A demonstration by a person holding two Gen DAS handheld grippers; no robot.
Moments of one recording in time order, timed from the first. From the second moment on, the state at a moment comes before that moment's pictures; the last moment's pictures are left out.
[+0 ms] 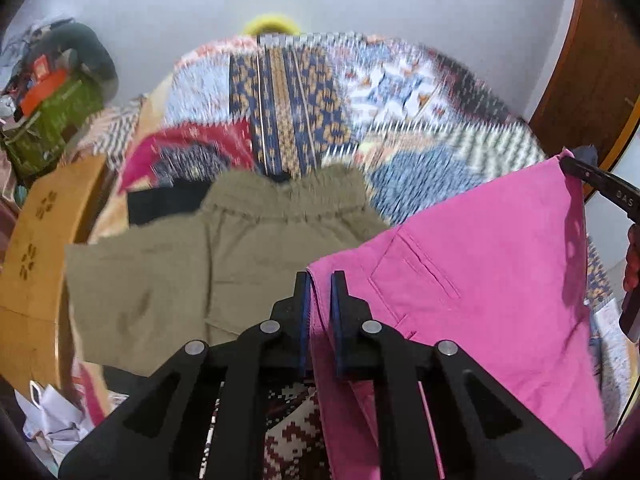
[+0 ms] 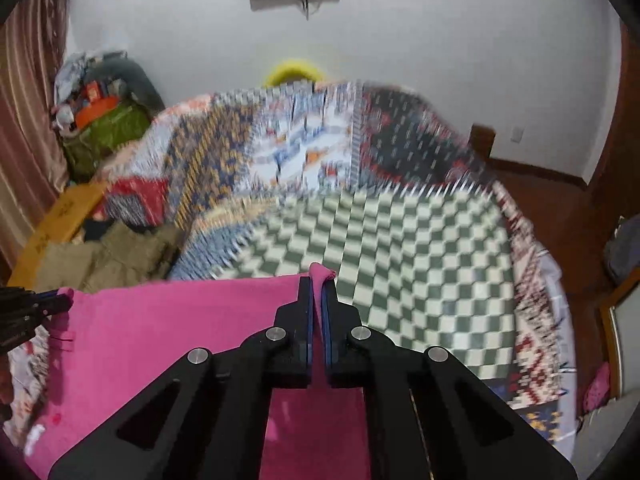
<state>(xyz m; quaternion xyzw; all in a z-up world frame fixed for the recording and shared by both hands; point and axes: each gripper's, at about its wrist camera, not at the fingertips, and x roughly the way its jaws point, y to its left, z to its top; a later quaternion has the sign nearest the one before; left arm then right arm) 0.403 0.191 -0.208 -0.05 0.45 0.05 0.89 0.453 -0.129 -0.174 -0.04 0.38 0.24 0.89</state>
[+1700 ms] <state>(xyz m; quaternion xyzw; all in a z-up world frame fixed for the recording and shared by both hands) 0.154 0.103 -0.208 0.03 0.47 0.01 0.88 0.164 -0.252 -0.186 -0.02 0.43 0.23 0.87</state>
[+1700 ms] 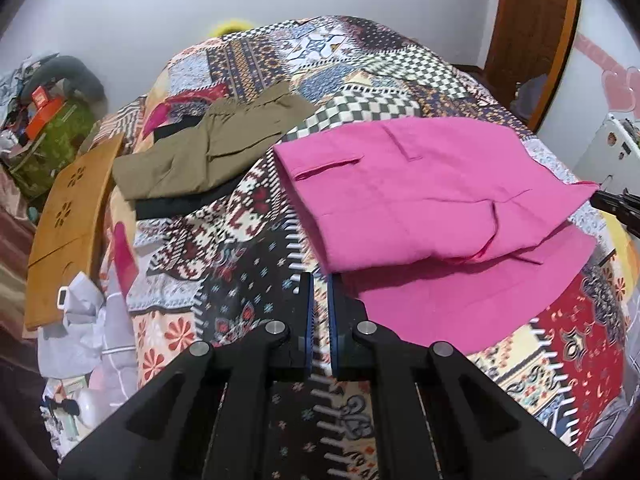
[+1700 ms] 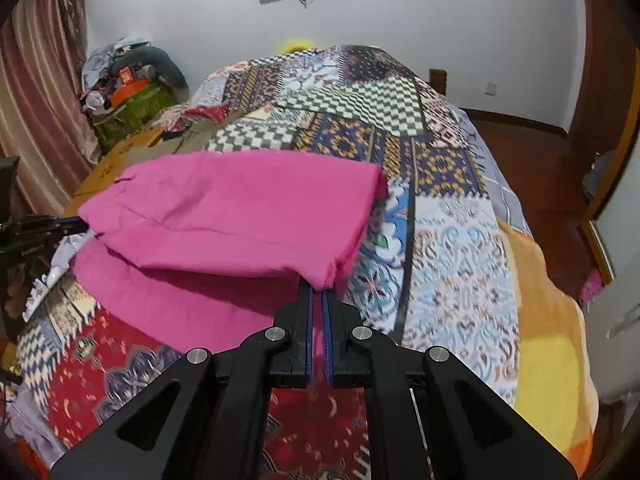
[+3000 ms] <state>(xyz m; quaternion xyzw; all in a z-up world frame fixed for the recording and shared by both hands) 0.198 0.020 -0.192 0.12 0.47 -0.08 0.87 0.154 -0.135 -0.192 -0.12 0.41 0.34 0.84</state>
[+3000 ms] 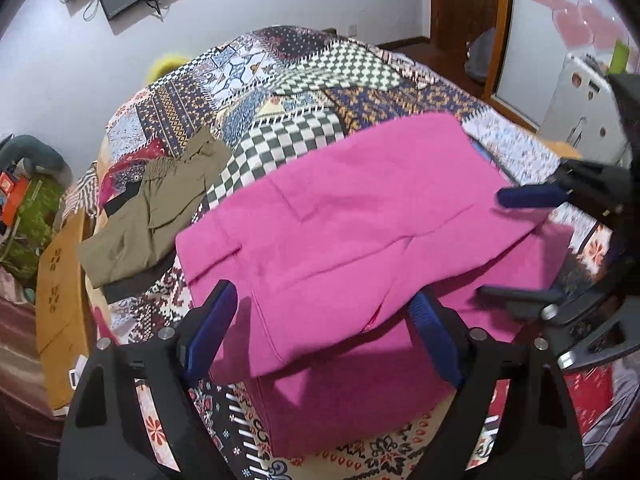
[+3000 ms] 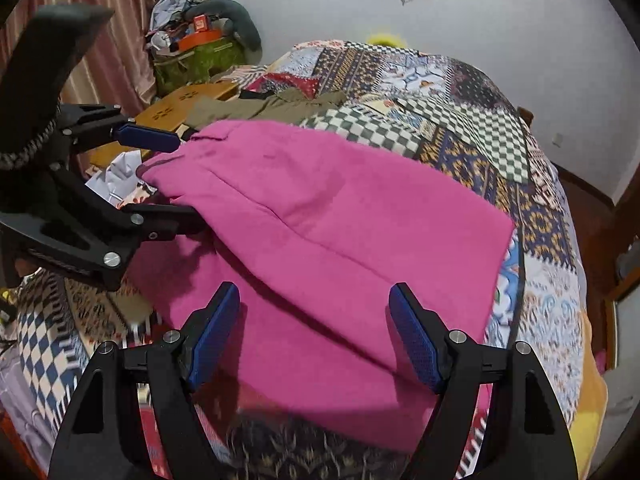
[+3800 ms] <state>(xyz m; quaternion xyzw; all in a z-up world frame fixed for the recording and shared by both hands) 0.160 0.013 -0.181 0.18 0.43 -0.08 0.88 0.151 -0.130 -0.154 -0.09 0.37 0.38 0.84</state>
